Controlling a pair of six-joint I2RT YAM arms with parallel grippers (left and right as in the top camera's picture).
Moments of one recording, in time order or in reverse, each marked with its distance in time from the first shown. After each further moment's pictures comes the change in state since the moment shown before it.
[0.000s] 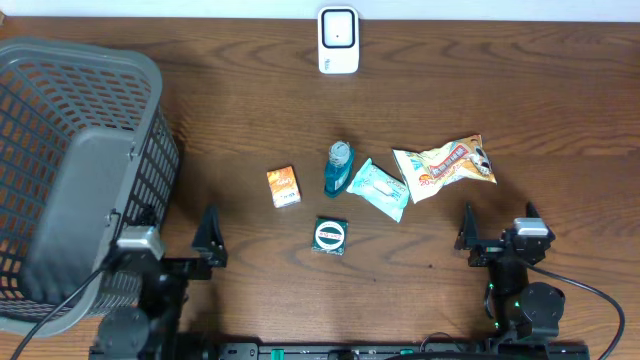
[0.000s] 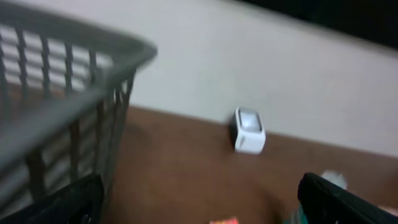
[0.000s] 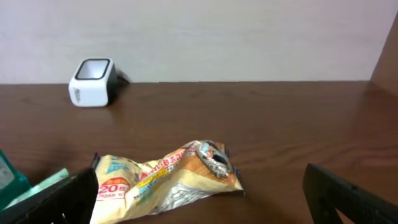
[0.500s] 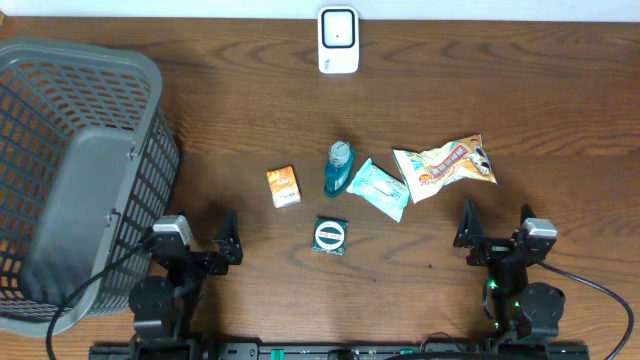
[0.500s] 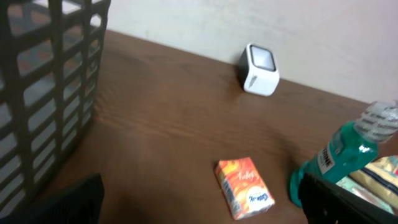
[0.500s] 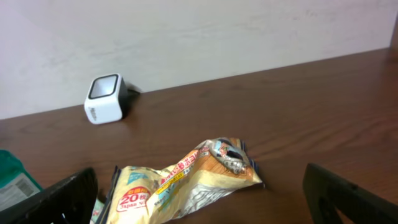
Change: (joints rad) left arm 0.000 0.003 -0.263 0.086 0.057 -0.030; right arm 0.000 0.000 0.000 -0.001 -0.004 0.187
